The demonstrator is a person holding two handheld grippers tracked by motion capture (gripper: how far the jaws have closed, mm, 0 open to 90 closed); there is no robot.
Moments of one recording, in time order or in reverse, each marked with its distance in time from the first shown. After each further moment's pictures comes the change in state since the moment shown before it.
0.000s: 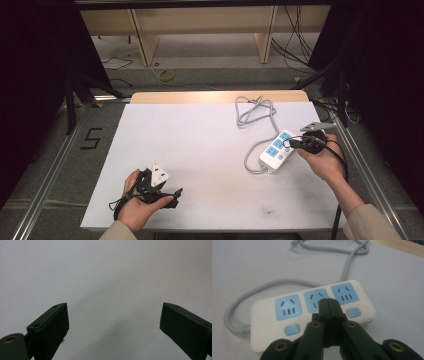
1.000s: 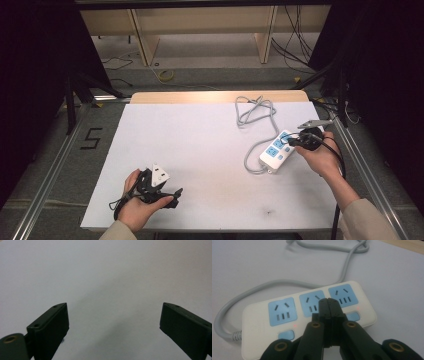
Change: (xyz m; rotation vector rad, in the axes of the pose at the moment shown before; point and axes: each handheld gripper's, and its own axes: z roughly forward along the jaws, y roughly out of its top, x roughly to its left) left arm 0.000 0.000 0.000 -0.001 0.001 0.005; right arm -0.004 0.006 0.011 0.025 -0.004 0.010
